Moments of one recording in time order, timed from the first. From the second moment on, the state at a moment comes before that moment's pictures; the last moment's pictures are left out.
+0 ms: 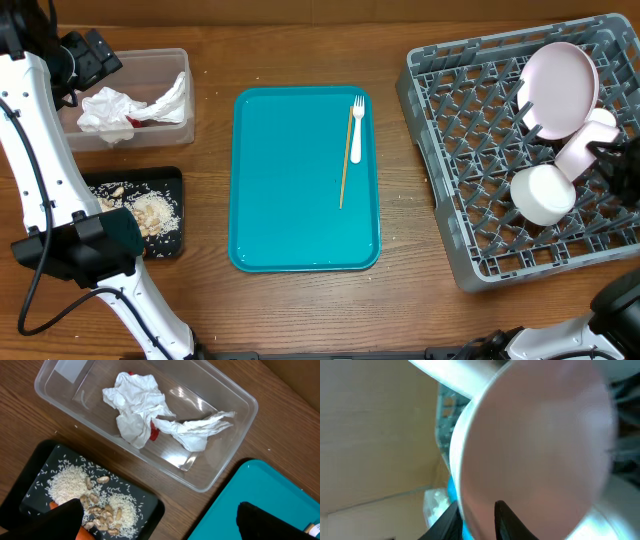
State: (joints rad) left arm 0.33 2.16 2.59 -1.59 0.01 -0.35; right arm -0.87 1.80 1.42 -1.00 -1.00 0.14
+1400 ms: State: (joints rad) left arm 0.33 2.16 2.59 -1.59 0.01 -0.35; right arm -0.73 1.91 1.68 -1.19 -0.01 0.49
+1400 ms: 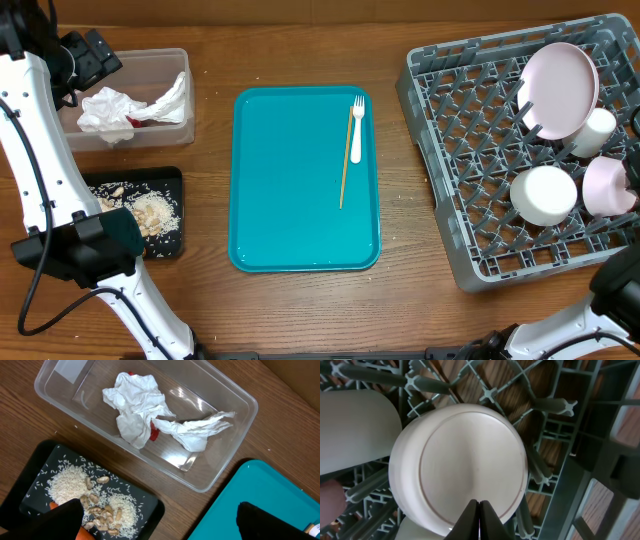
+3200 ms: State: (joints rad) left arm 0.33 2.16 2.59 -1.59 0.01 -0.35; right arm -0.61 1.99 1.87 -1.31 -0.15 0.41
